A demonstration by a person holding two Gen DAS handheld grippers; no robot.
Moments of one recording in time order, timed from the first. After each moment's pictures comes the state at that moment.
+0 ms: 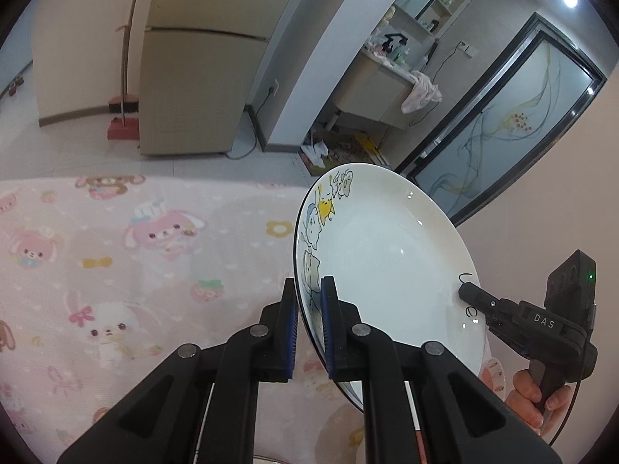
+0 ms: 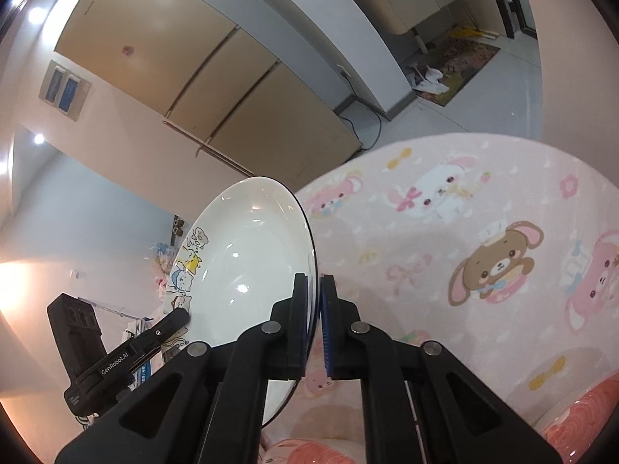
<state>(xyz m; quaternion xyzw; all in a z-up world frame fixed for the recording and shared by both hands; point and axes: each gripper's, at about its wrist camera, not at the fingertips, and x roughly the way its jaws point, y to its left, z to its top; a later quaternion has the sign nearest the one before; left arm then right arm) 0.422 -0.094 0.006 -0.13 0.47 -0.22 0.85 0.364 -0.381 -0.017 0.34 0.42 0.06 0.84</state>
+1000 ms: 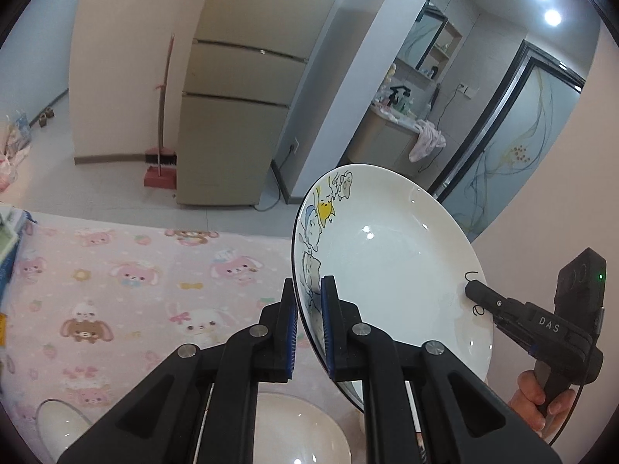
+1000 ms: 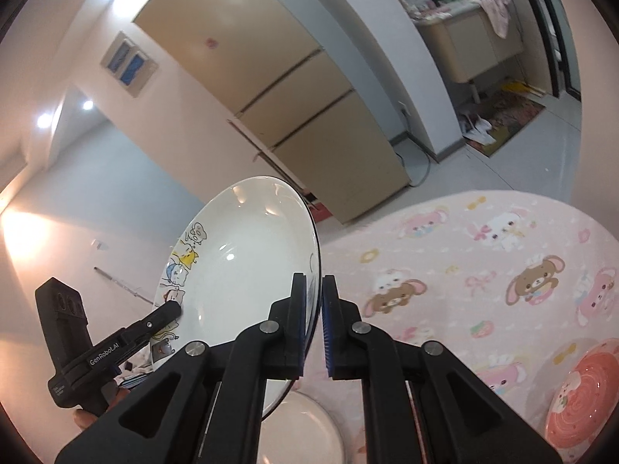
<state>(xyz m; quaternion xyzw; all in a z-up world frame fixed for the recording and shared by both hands) 0.328 -0.011 0.124 -0.13 0.38 -0.17 0.90 0.321 -0.303 0.088 0.28 0.36 0.13 0.88</state>
